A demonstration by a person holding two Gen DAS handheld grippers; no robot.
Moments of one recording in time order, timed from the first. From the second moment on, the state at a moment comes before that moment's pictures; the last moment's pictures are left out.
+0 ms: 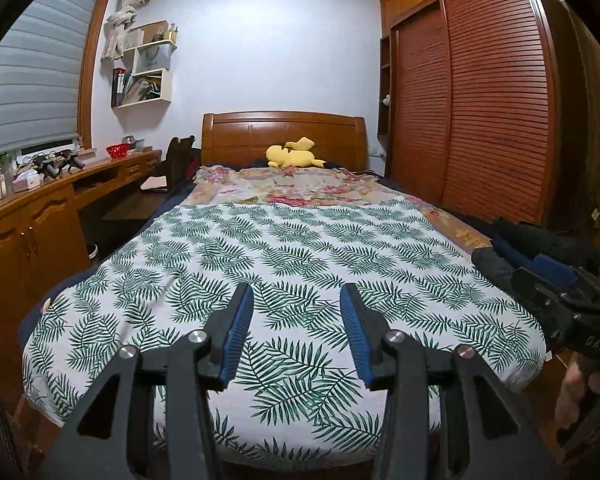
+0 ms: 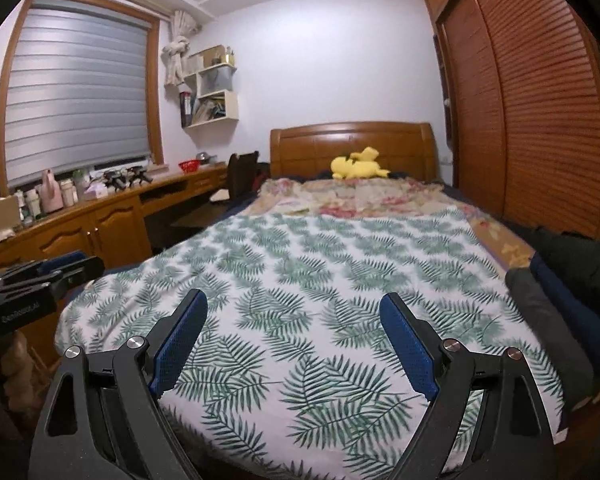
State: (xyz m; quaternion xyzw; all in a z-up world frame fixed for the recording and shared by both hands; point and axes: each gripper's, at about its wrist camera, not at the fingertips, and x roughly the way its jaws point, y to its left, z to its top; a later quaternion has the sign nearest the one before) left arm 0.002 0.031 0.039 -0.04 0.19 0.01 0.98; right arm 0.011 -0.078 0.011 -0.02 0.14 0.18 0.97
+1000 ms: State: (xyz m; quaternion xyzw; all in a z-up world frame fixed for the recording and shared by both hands) left arm -0.003 0.026 0.033 -0.03 0.19 0.01 0.98; right arm 0.012 -0.094 0.007 -0.01 0.14 0.16 0.98
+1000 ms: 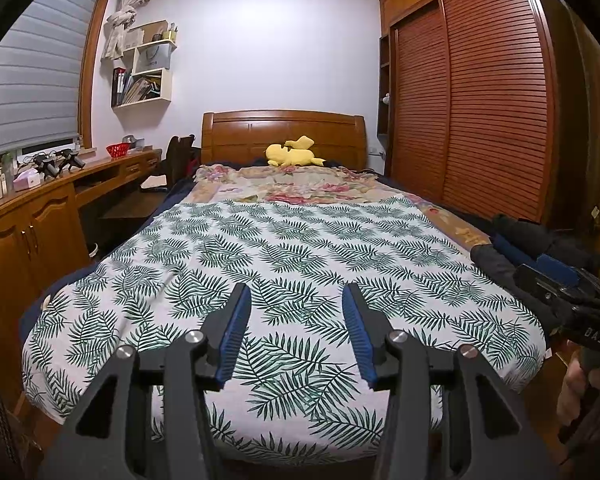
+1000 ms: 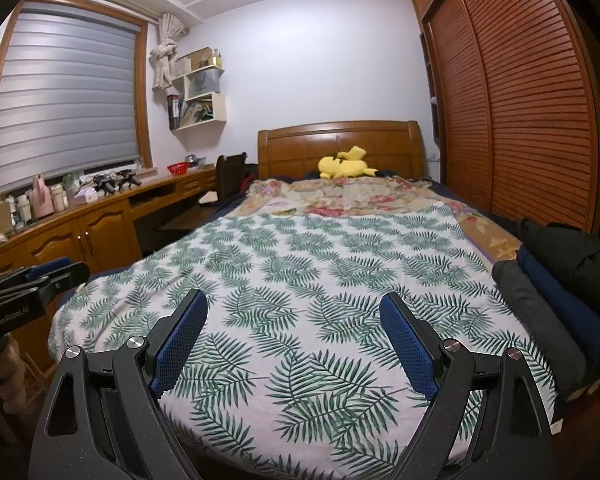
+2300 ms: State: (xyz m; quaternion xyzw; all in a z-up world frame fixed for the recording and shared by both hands) left arm -0.014 0.013 0.039 -0.02 0.18 0.01 0.98; right arm 0.011 -0.097 0.007 -0.01 0.14 0.16 0.98
